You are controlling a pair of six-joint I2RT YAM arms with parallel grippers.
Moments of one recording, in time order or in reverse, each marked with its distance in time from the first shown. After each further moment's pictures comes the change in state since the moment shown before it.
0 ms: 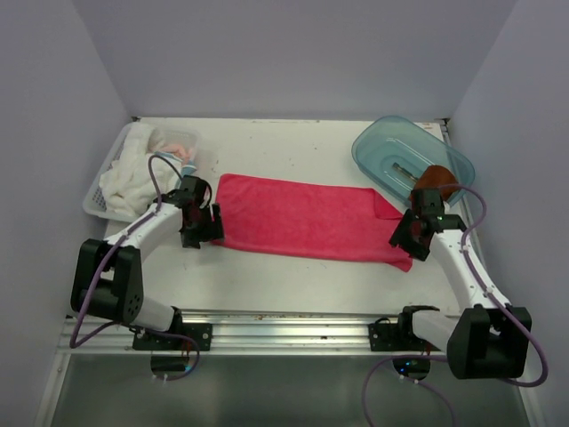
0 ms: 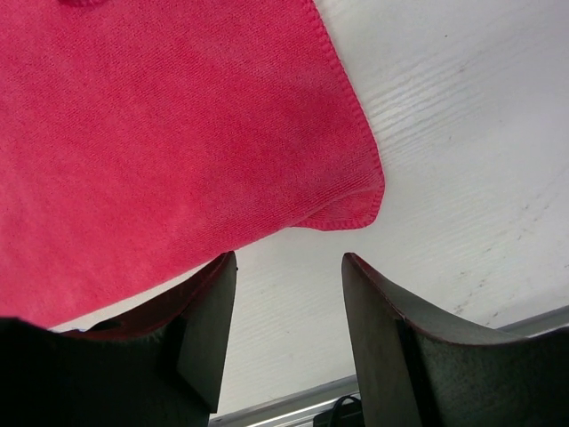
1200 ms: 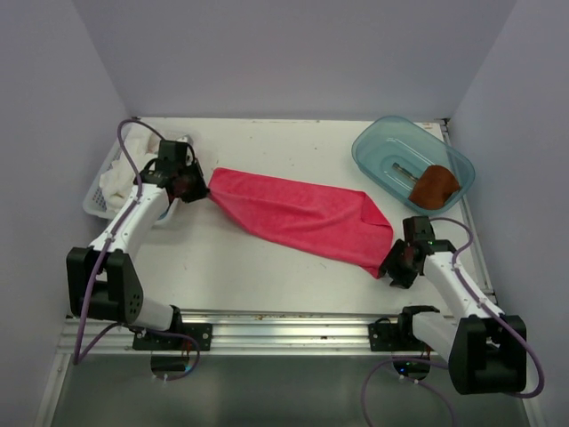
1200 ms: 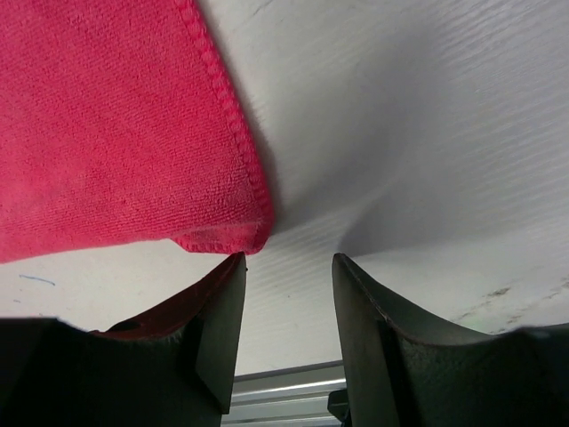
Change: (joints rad) left arm 0.092 -0.010 0.252 0.092 0.068 -0.032; right arm 0.019 -0.069 -0.268 0.061 -0.182 0.120
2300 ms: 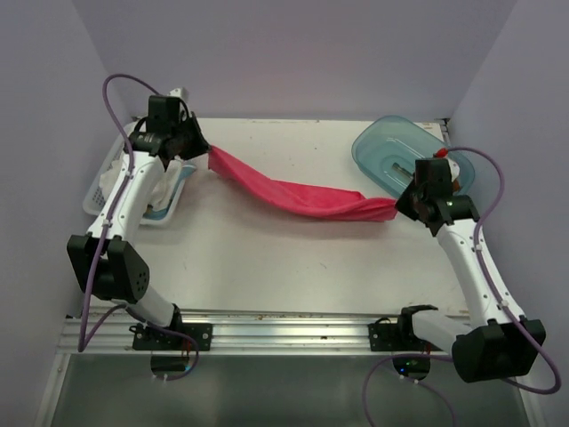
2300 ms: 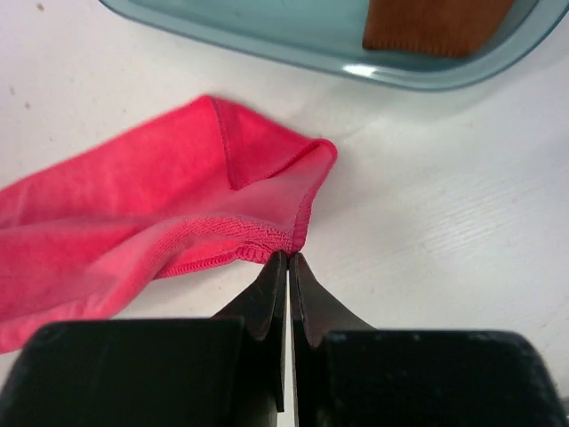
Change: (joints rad) left arm 0.003 0.137 0.416 -0.100 0.035 0.002; right arm 0.080 0.071 0.526 -0.025 0.218 -0.034
